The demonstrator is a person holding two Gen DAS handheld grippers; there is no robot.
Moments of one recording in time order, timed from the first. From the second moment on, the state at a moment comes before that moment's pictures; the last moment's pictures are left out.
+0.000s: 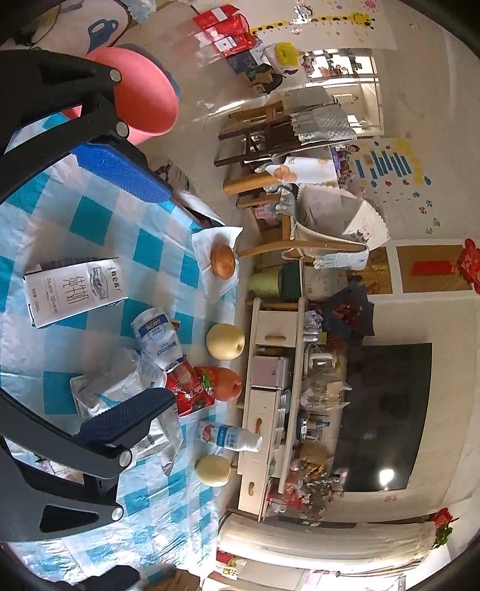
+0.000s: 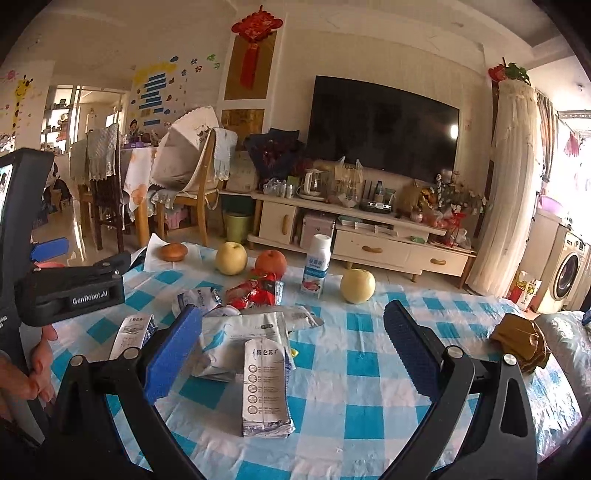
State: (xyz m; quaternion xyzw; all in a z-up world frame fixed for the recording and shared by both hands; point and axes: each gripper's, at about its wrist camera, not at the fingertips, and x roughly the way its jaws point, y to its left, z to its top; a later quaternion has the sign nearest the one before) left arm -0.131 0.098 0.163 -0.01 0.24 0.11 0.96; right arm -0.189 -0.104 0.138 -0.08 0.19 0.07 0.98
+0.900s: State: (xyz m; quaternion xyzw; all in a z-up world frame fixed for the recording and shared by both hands) left arm -0.121 0.098 0.145 0.01 0.26 0.12 0.96; right arm -0.174 -0.110 0.112 -0.07 0.24 0.10 0.96
